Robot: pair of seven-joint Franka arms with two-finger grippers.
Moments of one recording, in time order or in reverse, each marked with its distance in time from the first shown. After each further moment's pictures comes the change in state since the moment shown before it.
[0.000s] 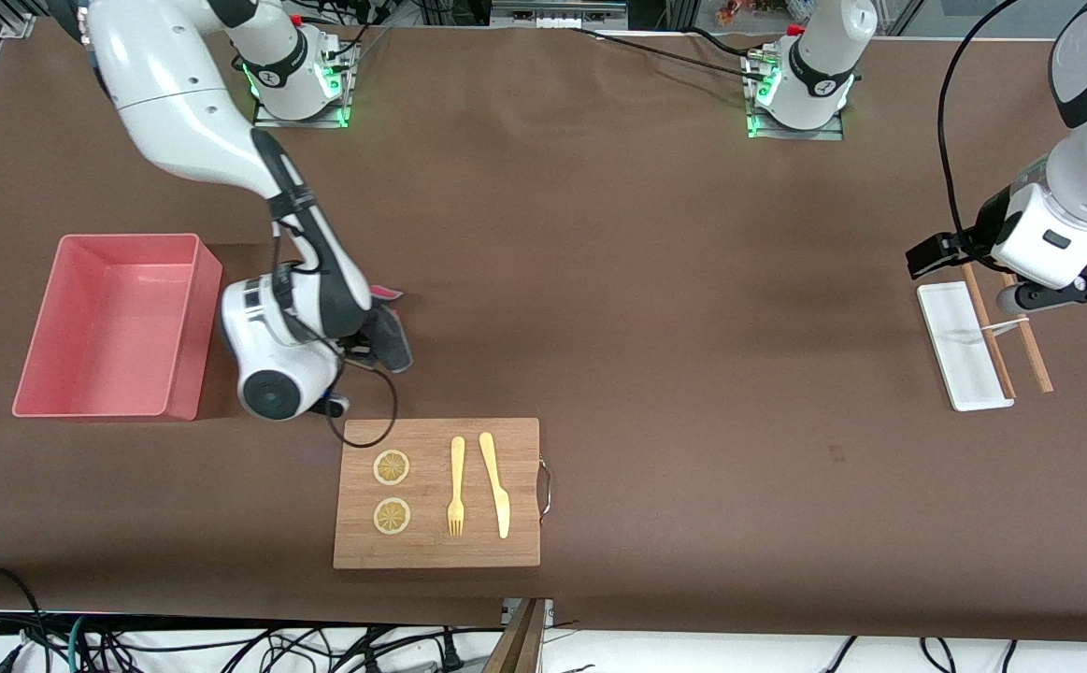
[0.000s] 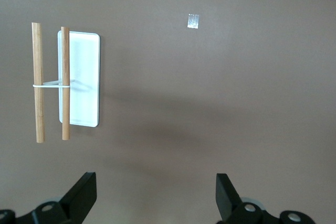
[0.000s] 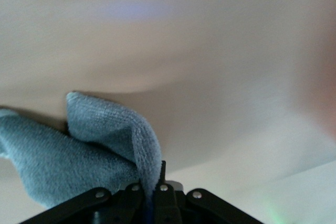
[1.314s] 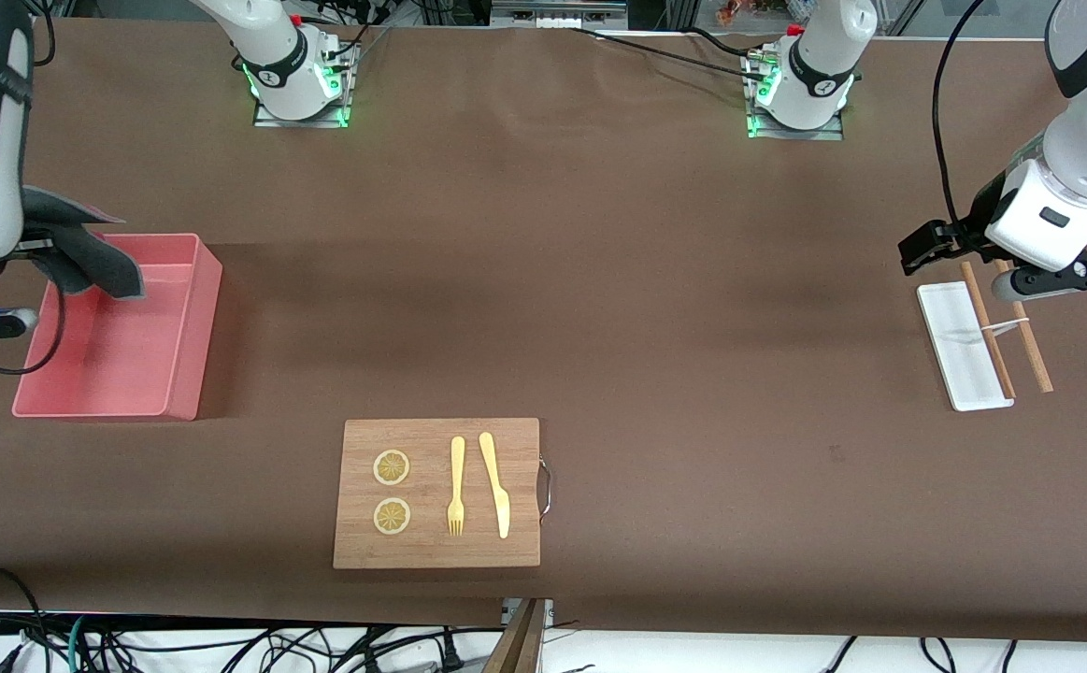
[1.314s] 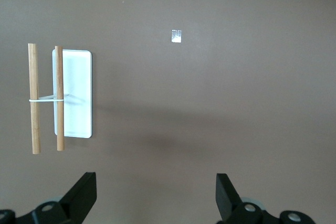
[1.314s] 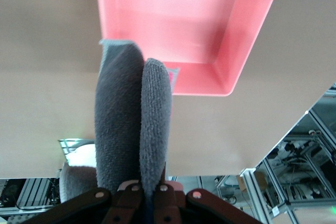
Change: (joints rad) left arm -0.029 -0.006 -0.013 0.057 0.000 0.000 0.000; right arm -0.103 -0.319 -0.407 0.105 -0.158 -0.451 -0.877
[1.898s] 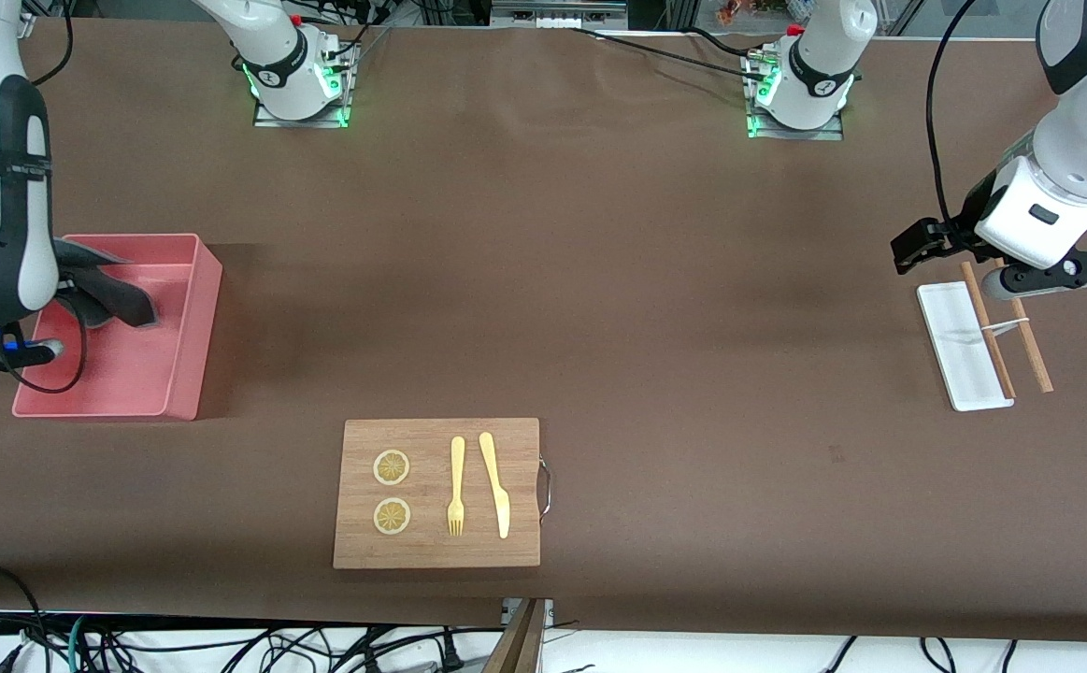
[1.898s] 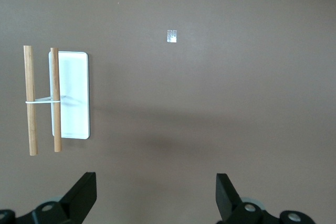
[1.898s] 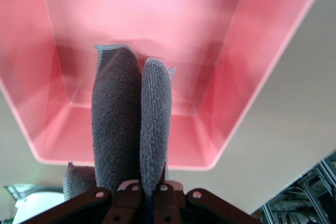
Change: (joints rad) left arm -0.015 0.000 -0.001 0.002 0.000 0.000 0.000; right arm -0.072 0.100 0.000 -0.214 0.021 0.372 -0.069
